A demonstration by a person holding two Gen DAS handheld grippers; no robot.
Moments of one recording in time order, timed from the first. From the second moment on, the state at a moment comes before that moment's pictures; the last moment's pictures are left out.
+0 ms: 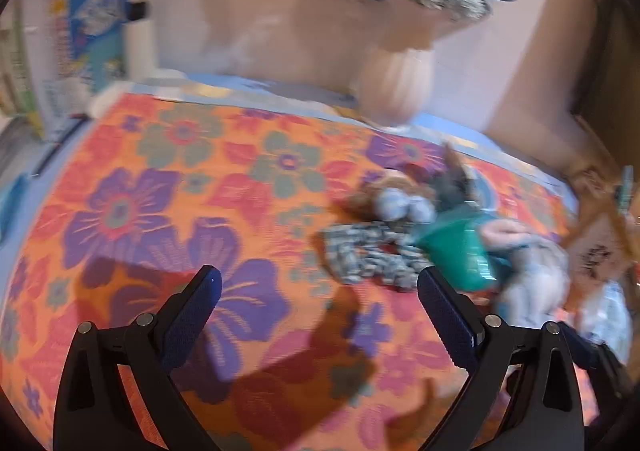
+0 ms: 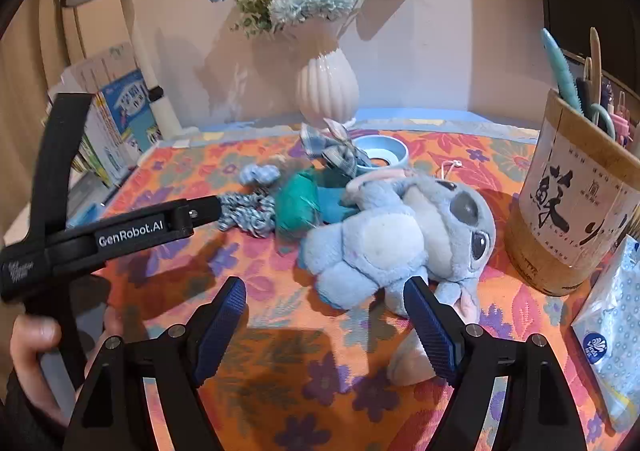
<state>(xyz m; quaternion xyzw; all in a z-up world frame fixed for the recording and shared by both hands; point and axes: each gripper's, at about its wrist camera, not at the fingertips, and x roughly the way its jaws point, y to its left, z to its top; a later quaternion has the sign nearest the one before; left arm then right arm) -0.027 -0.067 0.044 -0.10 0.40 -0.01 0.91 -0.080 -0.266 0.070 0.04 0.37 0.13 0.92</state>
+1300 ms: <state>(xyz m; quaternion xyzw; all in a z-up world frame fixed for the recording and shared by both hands) 0.030 -0.045 0.075 -0.18 0.40 -0.20 0.88 -0.024 -0.224 0.103 0.02 0.39 0.19 0.90</state>
